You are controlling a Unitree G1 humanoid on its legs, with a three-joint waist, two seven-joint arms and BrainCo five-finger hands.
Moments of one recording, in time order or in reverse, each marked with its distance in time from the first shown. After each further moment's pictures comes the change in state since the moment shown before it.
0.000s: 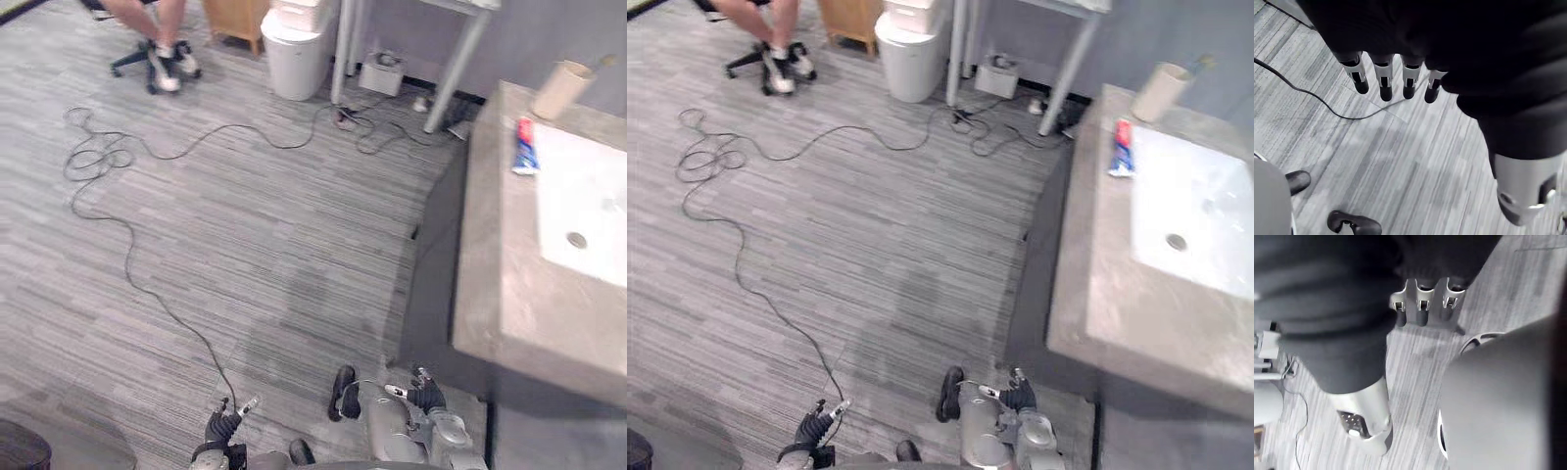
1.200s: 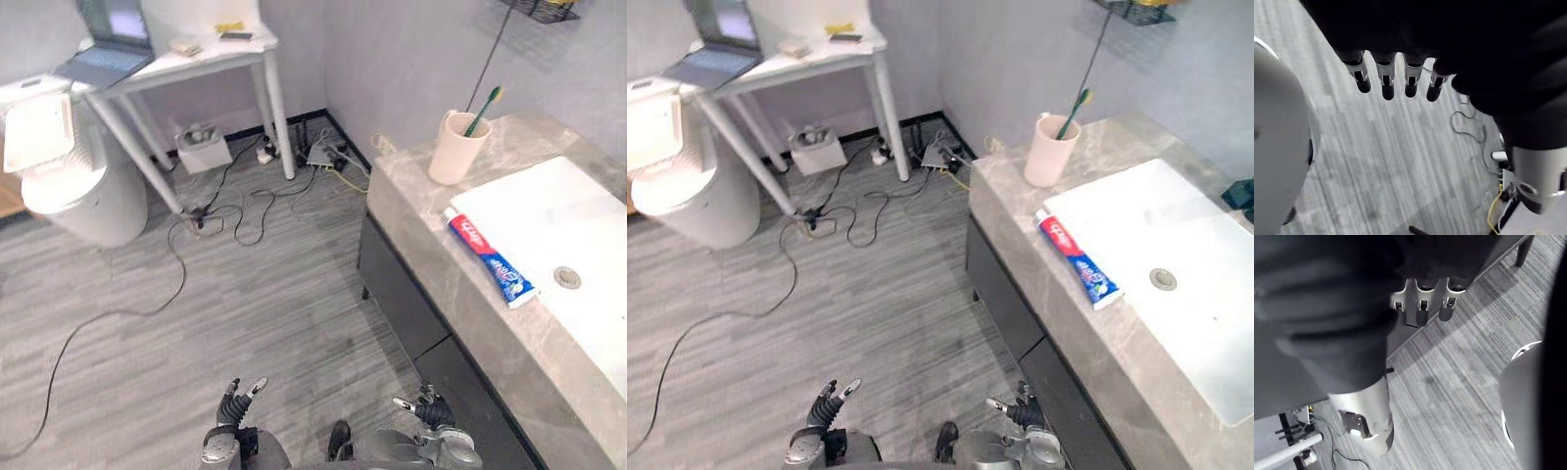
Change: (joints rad) left arm -0.050 -0.006 -0.036 -0.036 -0.003 -0.013 -0.027; right arm 0.042 0.039 -0.081 0.012 0.034 0.012 -0.001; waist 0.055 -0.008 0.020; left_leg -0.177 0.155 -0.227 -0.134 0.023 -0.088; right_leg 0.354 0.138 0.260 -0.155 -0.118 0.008
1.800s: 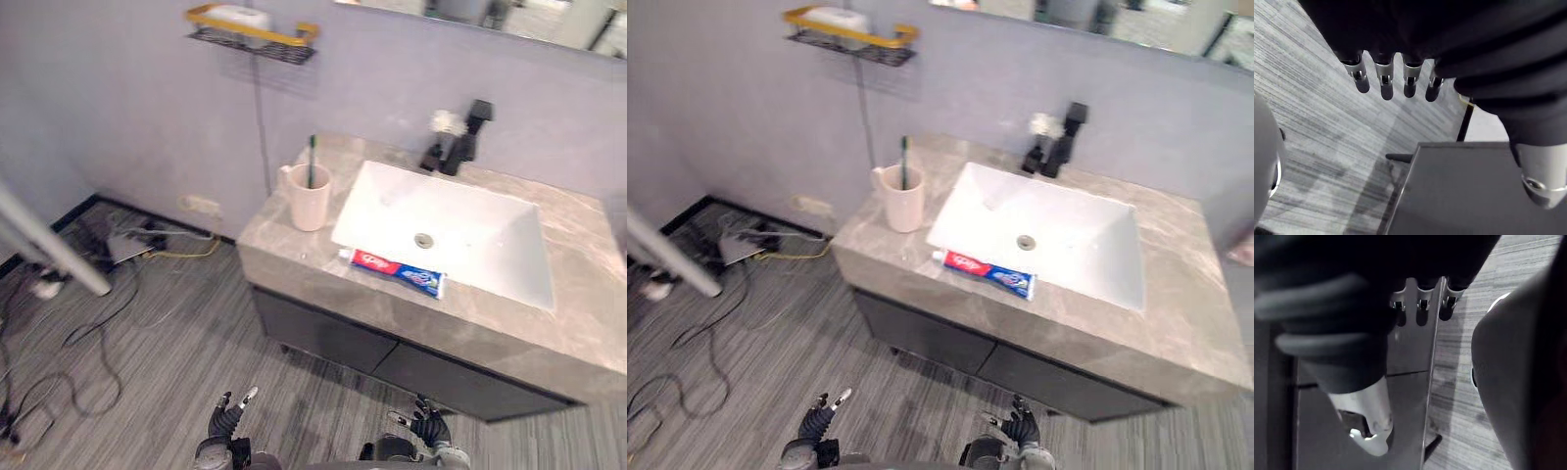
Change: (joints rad) left arm -0.001 0.050 -0.054 0.123 -0.042 0.016 0.001; right arm -0.001 -0.009 0.007 0.053 -0.036 -0.005 0.004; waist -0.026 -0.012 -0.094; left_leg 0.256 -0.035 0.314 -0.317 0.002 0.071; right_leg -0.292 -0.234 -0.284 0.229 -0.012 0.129
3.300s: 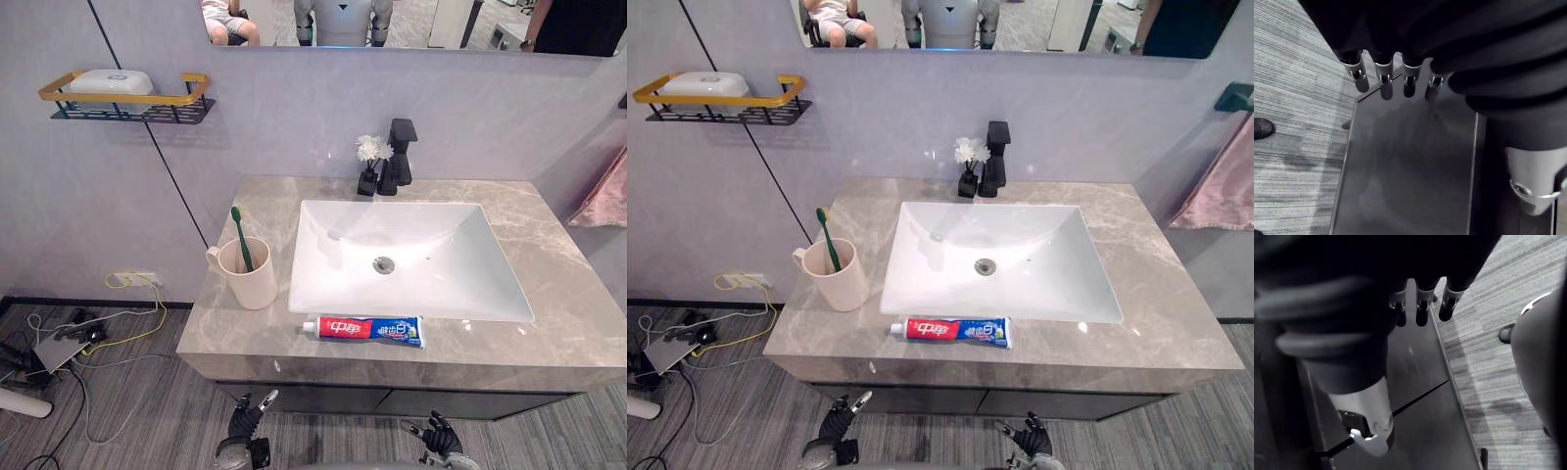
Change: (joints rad) left arm -0.012 -0.078 -0.011 -0.030 -0.018 -0.006 0.000; right arm -0.017 -0.014 -0.080 0.164 0.214 -0.003 0.059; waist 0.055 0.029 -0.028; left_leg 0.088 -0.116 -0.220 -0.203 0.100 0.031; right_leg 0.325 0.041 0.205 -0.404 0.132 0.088
